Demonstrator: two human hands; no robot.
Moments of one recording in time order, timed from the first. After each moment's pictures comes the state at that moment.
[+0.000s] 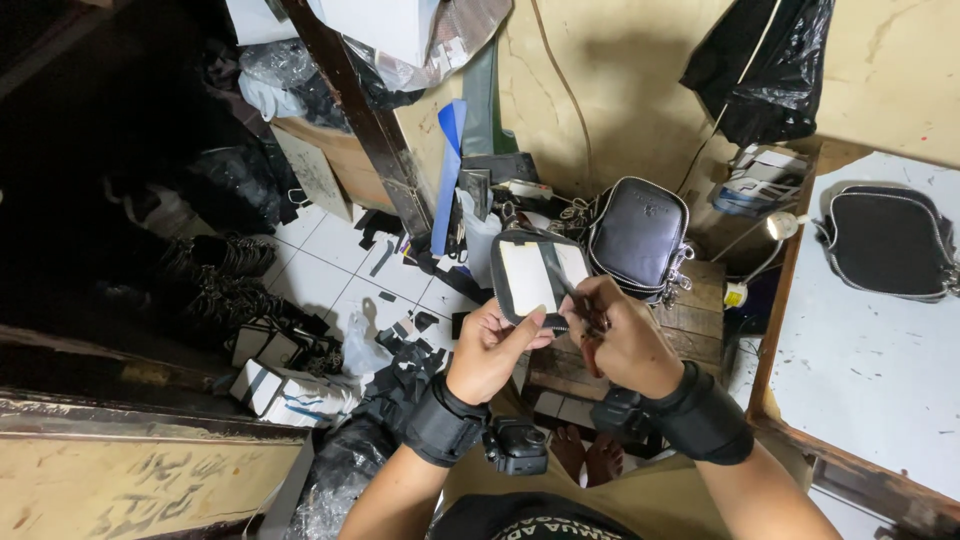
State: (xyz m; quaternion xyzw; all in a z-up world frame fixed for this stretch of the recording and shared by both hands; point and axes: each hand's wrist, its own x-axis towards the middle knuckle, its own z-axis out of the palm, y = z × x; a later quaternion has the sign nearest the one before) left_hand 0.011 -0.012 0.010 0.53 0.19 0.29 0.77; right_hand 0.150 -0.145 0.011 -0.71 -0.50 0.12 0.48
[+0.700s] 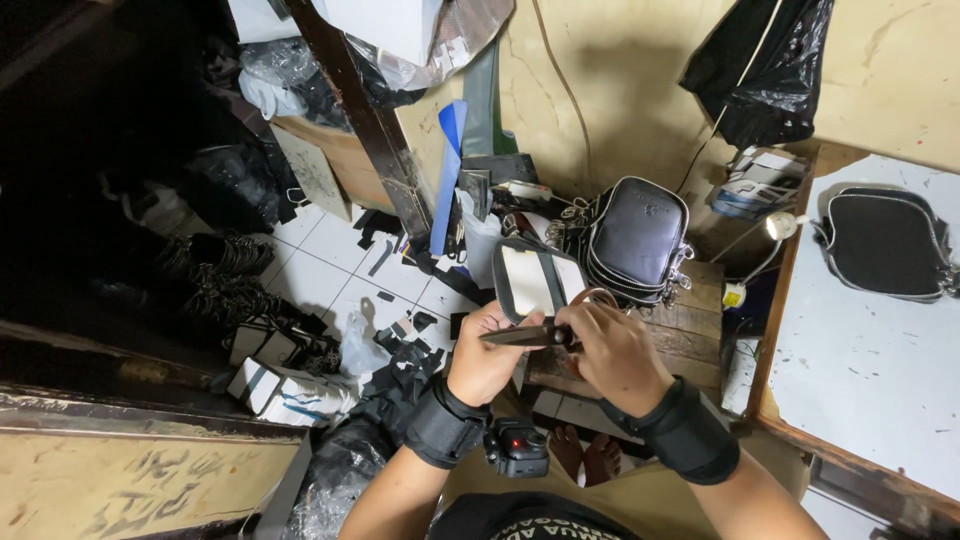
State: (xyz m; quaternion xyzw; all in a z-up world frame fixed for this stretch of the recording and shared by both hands) left_hand 0.008 -0.008 0.017 0.56 0.19 0.31 0.74; right_hand 0.152 -0.139 -0.040 -0.70 -0.63 -0.16 0.31
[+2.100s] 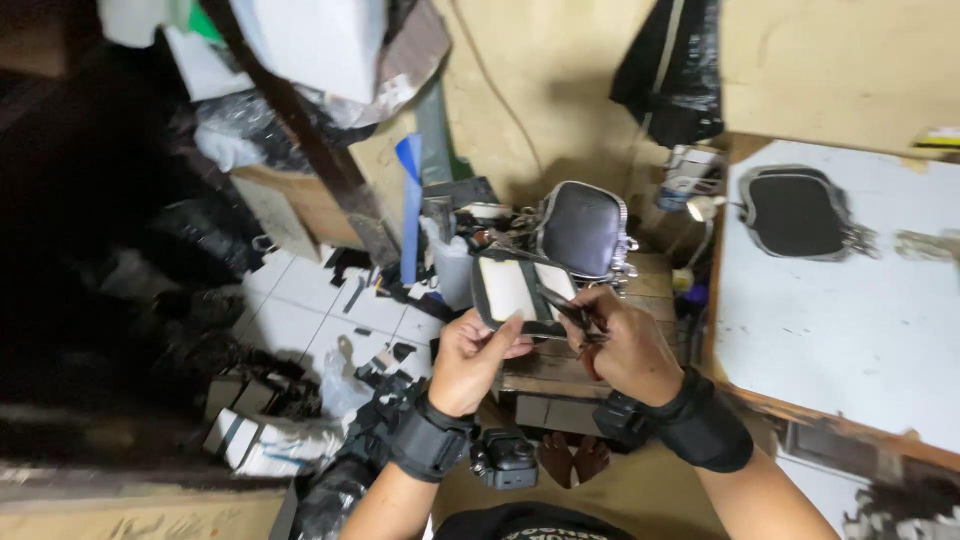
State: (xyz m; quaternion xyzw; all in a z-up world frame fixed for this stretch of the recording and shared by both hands) left_hand 0.018 -0.025 0.002 0.55 0.18 0.26 0.78; right_hand 0.151 -0.182 0.001 -0.79 -0.43 0.02 0.45
